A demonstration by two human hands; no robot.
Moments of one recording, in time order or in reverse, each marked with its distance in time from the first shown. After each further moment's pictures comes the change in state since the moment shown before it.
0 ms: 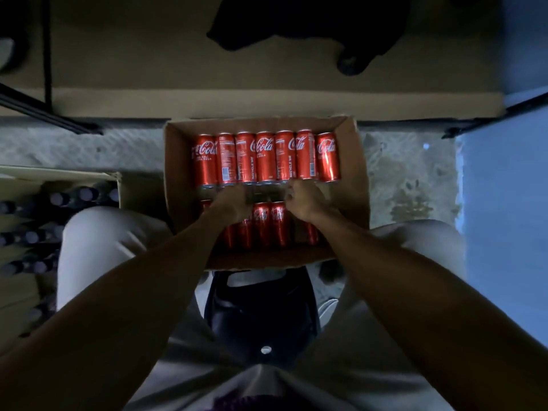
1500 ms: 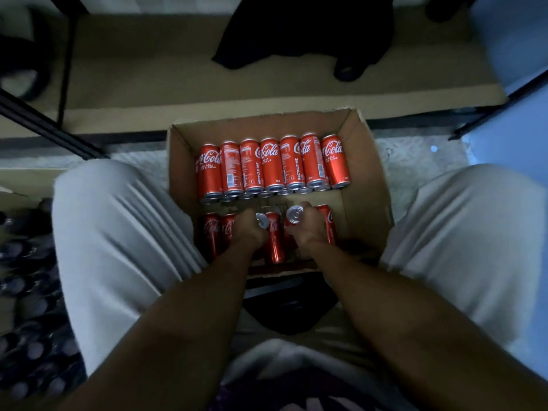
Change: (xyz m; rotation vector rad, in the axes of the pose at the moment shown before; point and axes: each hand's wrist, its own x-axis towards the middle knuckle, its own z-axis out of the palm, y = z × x) left_hand 0.008 -0.022 0.113 -0.315 0.389 -0.133; right_hand 0.009 0.049 0.127 0.321 0.452 0.132
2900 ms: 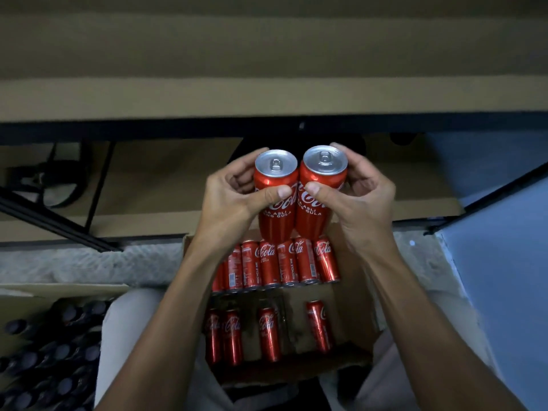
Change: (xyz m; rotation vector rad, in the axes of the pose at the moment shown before) left_hand -0.043 0.210 -0.278 -0.970 0.003 0.603; right_hand -0.026 -0.242 -0.274 0.917 0.126 -0.579
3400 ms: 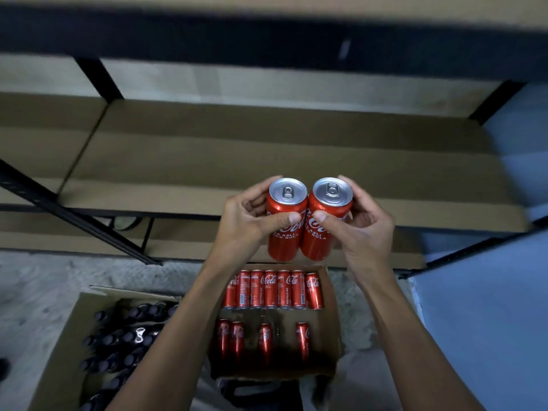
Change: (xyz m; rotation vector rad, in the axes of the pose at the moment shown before) left_hand -0.009 0.254 0.035 -0.008 0.059 -0.041; right_hand 0.032 -0.247 0.016 0.059 -0.068 0.043
